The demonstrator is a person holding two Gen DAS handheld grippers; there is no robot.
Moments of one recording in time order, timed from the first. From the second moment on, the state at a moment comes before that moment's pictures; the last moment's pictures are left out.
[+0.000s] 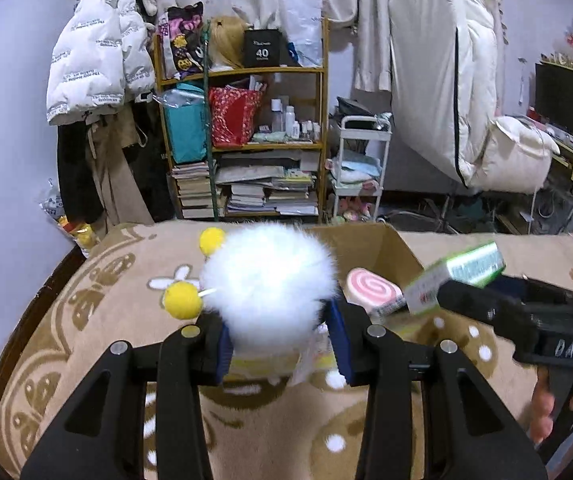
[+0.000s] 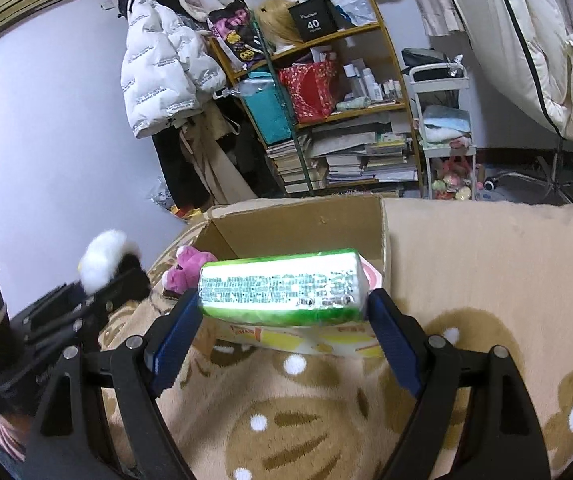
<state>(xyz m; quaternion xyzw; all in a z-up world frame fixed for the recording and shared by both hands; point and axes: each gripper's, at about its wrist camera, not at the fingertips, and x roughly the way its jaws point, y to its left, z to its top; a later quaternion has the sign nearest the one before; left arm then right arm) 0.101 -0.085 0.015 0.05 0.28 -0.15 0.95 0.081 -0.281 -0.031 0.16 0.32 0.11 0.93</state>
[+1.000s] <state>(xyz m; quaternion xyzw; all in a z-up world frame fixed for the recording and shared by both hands) 0.162 -0.095 0.000 0.06 0.33 -0.12 0.93 0.120 -0.284 -0.055 0.15 0.37 0.10 0.91</state>
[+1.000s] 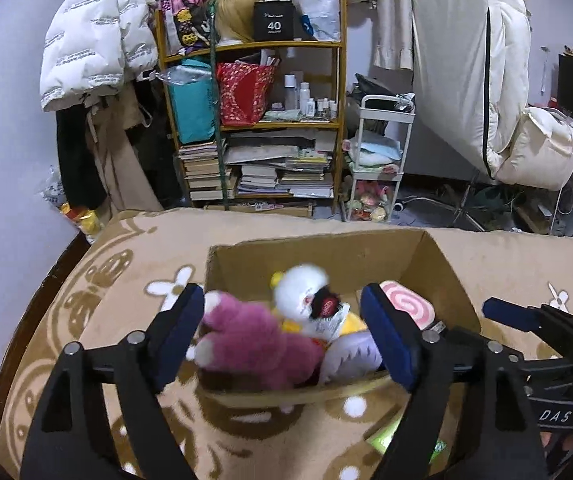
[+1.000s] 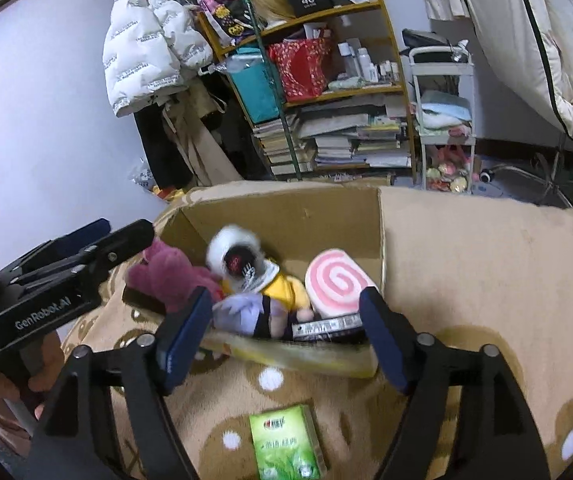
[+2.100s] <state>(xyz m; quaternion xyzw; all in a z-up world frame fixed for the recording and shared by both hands) 0.030 -0.018 0.010 0.02 0.31 -0.07 0.95 0.106 -0.236 -0.149 0.09 0.54 0.11 0.83</state>
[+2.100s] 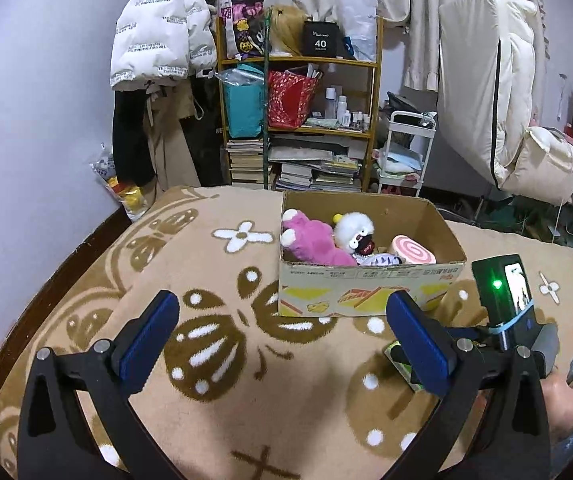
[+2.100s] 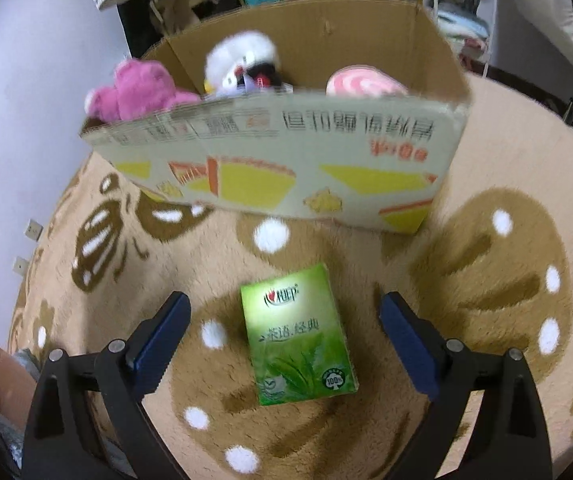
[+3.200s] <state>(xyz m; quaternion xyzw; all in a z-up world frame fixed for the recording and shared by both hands) 0.026 -0.038 -0.003 0.06 0.29 -0.06 0.95 0.146 -0.254 -0.052 0.05 0.35 0.08 0.93</state>
